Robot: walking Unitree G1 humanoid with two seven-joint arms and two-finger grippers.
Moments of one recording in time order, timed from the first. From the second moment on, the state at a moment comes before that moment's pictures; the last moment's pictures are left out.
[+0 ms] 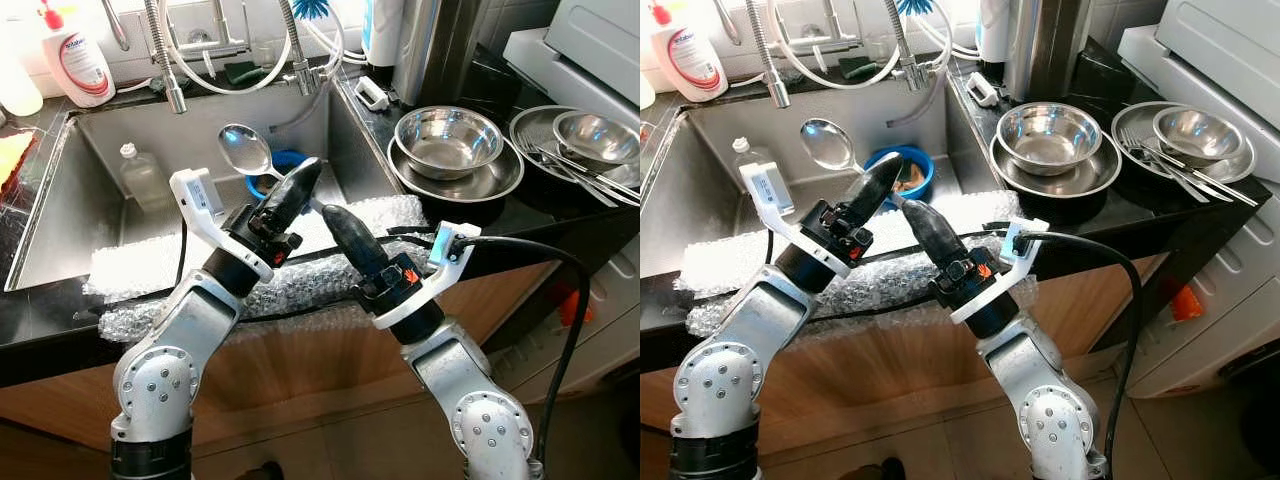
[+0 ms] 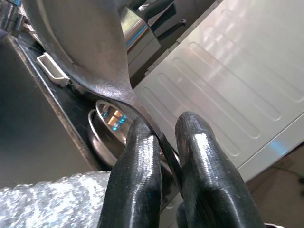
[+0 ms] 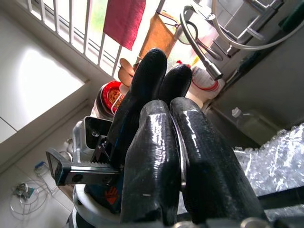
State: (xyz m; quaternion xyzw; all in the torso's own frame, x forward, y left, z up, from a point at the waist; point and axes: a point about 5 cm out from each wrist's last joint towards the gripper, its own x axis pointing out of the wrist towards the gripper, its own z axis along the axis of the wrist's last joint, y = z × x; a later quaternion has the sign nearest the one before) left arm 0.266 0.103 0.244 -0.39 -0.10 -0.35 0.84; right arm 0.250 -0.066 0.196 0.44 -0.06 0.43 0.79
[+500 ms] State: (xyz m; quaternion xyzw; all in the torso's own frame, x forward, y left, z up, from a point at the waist) left arm 0.273 0.127 0.259 -0.43 -0.15 -0.30 0.84; right arm 0.255 -0.071 0.196 0.44 -0.06 0.41 0.80
